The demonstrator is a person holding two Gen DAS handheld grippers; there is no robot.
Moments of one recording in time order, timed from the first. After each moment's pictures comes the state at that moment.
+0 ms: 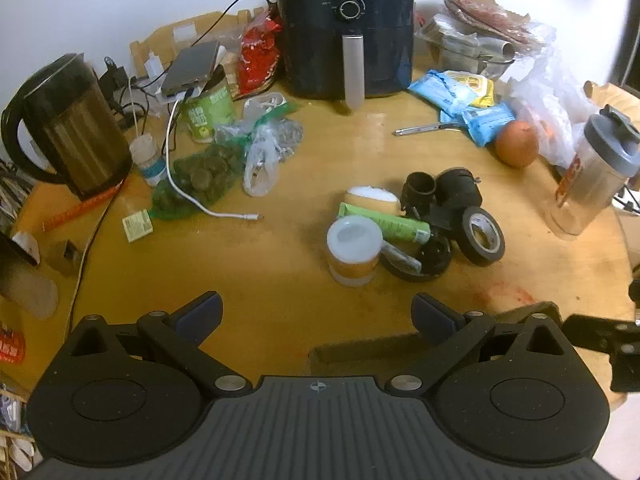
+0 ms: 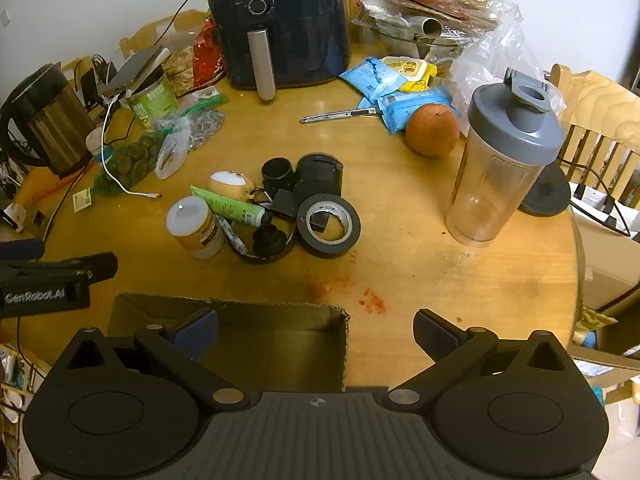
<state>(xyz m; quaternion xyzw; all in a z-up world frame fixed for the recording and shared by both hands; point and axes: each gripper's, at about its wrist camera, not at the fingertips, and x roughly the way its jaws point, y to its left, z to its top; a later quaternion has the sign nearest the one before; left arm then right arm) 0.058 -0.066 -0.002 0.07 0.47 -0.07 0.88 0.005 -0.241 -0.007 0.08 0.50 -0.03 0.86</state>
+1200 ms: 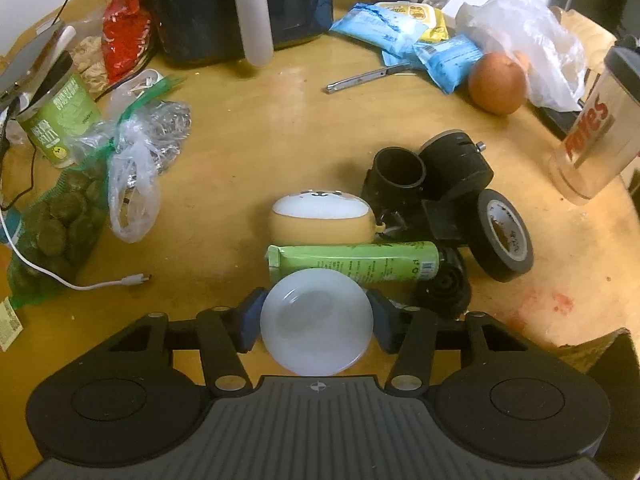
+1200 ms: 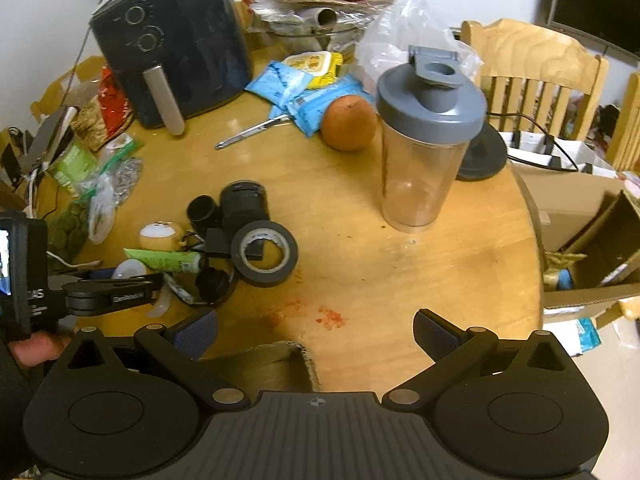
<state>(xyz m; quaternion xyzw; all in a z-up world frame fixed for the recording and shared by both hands) 0.172 -0.093 -0.104 0.13 0.51 -0.21 0.82 0.025 -0.271 -0.002 0.16 0.49 -0.16 0.84</state>
